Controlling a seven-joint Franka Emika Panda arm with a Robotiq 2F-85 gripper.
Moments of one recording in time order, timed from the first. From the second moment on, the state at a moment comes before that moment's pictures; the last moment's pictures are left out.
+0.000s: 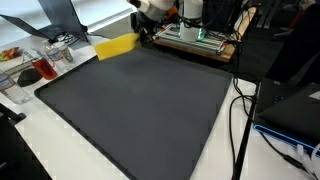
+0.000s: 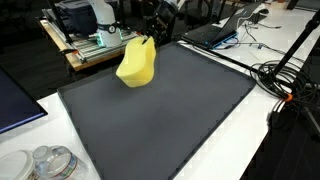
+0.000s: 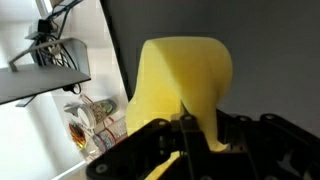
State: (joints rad) arm 0.20 0.09 0.02 -2.26 -0.80 1.98 0.90
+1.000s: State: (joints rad) arm 0.16 -0.11 0.08 -2.22 -0.48 2.09 0.25
